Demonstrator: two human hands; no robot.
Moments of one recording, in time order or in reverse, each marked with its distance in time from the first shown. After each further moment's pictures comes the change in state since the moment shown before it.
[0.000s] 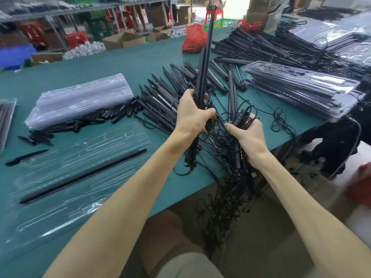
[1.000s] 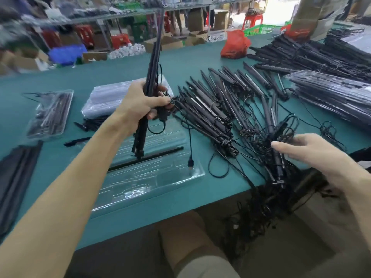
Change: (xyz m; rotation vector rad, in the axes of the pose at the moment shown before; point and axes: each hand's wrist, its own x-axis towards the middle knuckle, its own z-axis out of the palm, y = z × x) left_hand -0.006 -0.001 -0.202 -0.054 0.089 -0.060; right_hand -0.029 -0.053 -0.039 -0.685 -0.374 0.163
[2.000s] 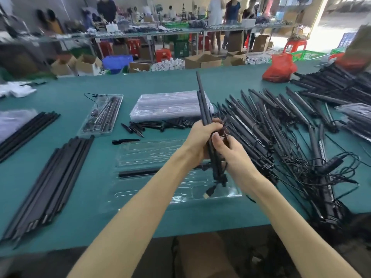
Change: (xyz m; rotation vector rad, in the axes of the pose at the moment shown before) left_hand -0.016 -0.036 0.031 -0.431 0.103 -0.259; right_hand 0.010 -0.162 0.178 0.845 -0.375 -0.405
